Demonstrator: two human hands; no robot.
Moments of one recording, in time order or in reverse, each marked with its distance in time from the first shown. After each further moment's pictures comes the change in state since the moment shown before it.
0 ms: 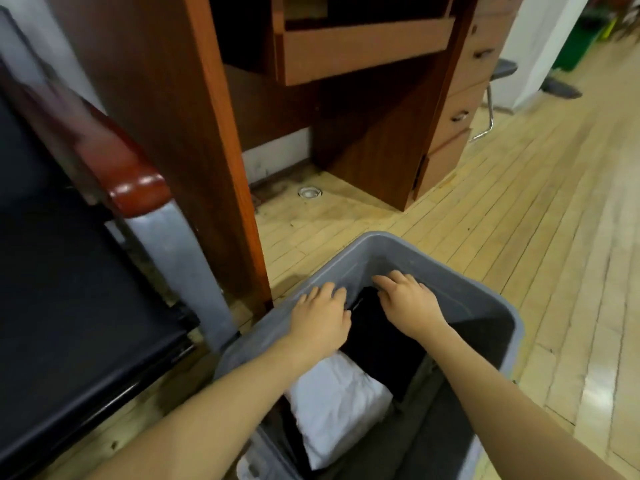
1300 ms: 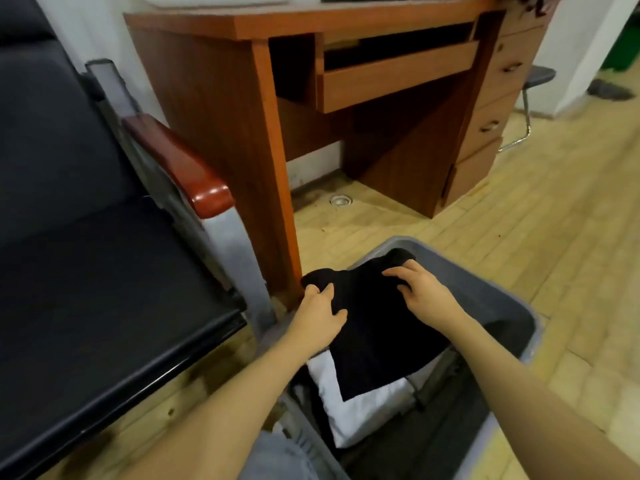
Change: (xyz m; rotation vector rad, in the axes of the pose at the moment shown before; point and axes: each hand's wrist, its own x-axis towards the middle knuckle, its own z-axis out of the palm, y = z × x) left_hand -0.062 -0.016 -0.046 -0.411 -0.035 -0.283; right_hand -0.027 -0.027 -0.054 0.393 0.018 -0.117
